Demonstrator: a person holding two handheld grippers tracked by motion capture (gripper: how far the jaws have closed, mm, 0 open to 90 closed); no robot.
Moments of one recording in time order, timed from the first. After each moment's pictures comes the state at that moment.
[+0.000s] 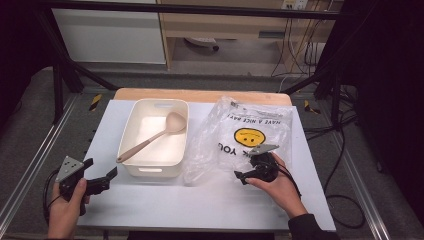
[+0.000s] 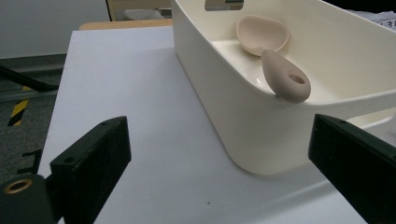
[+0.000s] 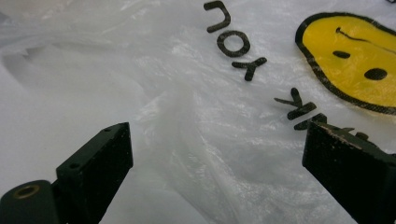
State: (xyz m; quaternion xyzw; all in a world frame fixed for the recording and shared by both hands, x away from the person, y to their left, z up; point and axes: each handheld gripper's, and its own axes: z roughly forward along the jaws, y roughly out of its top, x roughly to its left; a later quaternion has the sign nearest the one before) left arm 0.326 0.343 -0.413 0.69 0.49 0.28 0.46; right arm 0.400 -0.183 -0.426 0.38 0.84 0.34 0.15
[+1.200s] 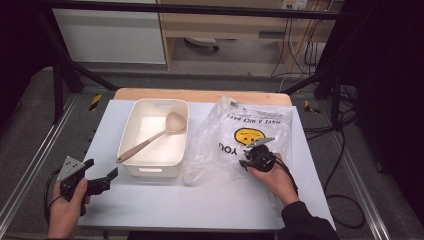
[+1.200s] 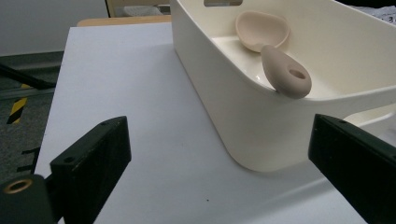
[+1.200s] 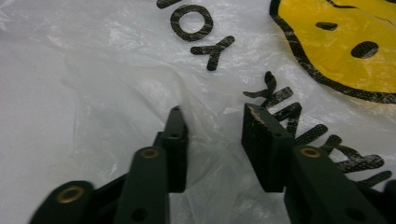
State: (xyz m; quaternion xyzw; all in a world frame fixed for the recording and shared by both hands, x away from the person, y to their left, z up) left arm 0.326 0.342 -0.414 0.69 0.49 0.28 0.45; right arm 0.435 -0.188 -0.444 0.42 0.84 0.31 0.14
